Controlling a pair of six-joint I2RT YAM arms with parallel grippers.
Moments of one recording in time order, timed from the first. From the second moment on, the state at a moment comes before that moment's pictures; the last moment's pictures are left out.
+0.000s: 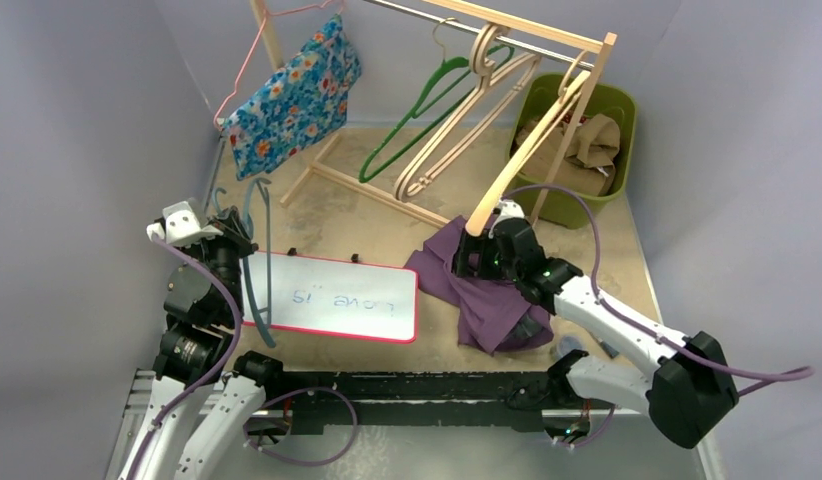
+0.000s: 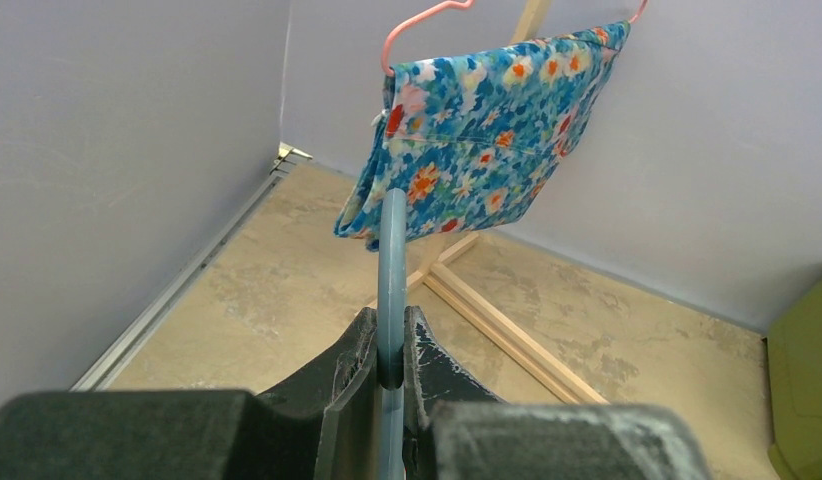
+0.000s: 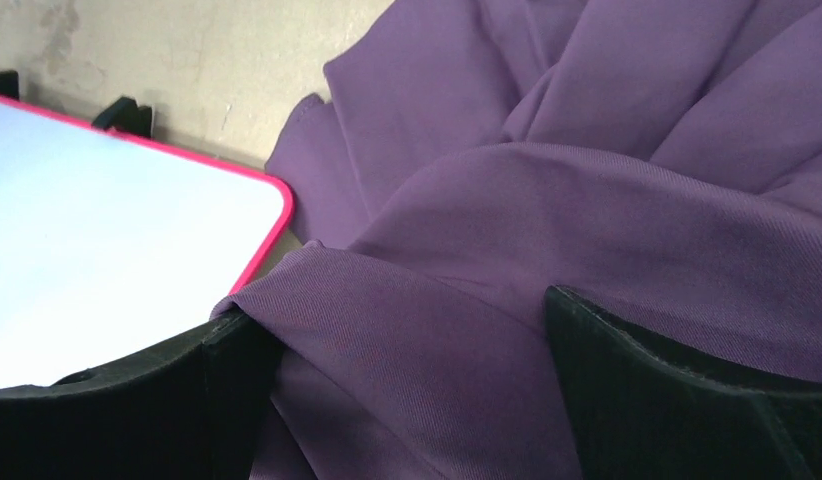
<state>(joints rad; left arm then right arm) -0.33 0.42 0.75 -0.22 -0.59 -0.22 0.59 1.10 0.67 -0.25 0.08 0.55</state>
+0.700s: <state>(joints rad) -0.33 0.42 0.75 -0.22 -0.58 -0.22 0.87 1.68 0.93 -0.40 0.43 0.60</state>
